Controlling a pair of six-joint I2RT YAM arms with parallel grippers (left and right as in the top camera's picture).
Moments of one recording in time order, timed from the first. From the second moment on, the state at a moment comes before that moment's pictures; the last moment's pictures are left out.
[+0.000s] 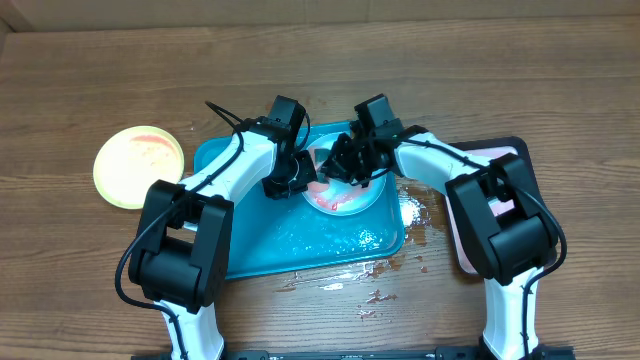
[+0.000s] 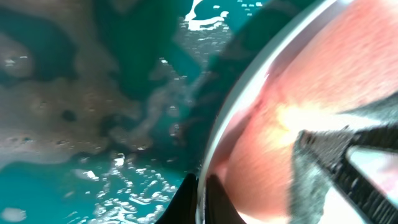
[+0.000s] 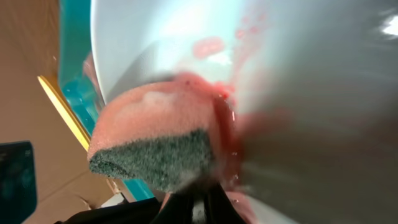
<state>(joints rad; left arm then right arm) -0.34 1.99 1.30 -0.77 0.19 -0.63 0.43 2.15 1.34 -0.28 -0.64 1.00</state>
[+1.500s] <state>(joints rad) -0.34 1.99 1.30 -0.82 0.19 -0.64 0.41 2.21 1.50 -0.56 -0.63 0.58</state>
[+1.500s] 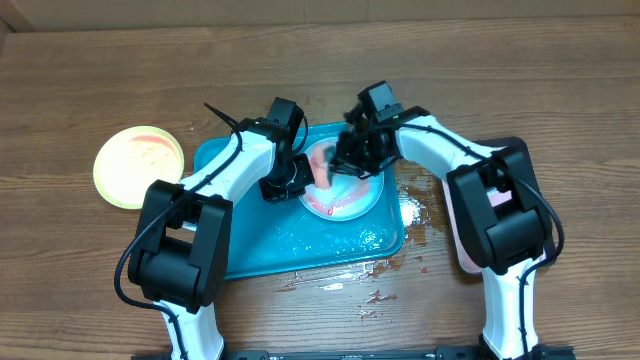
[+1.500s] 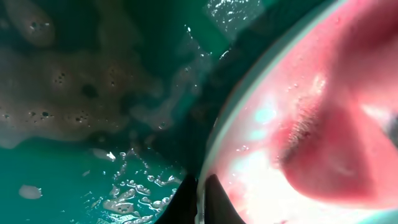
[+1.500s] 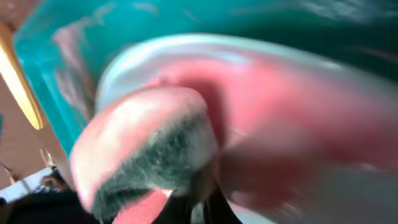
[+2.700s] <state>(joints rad) -0.34 1.99 1.30 -0.81 0.20 -0.65 0.52 2.21 1.65 -0.93 -0.52 0.44</state>
